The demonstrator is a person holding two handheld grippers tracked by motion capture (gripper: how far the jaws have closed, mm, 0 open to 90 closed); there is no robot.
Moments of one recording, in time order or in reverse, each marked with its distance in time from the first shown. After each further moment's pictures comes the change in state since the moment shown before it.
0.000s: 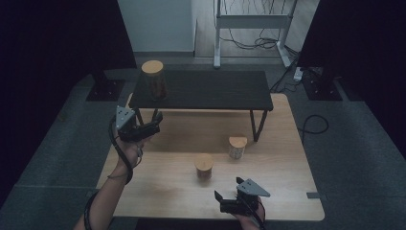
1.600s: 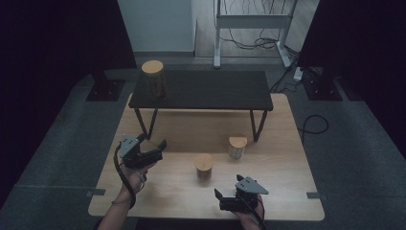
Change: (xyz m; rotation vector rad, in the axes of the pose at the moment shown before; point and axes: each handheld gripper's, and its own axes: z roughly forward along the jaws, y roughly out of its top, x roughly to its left) left arm 0.004 -0.067 -0.024 0.063 -0.074 -0.074; right arm 0.001 0.007 0.004 0.008 -0.026 -0.041
